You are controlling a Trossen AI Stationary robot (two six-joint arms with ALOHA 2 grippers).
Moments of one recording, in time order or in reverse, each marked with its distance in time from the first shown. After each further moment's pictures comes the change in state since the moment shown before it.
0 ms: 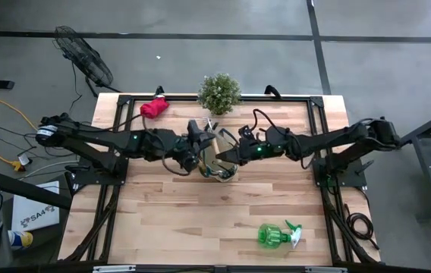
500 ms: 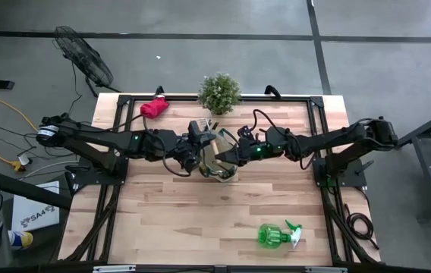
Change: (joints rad) left arm 0.000 0.011 0.000 0.016 -0.006 0.047; right arm 0.000 0.011 0.000 0.039 -0.004 0.012
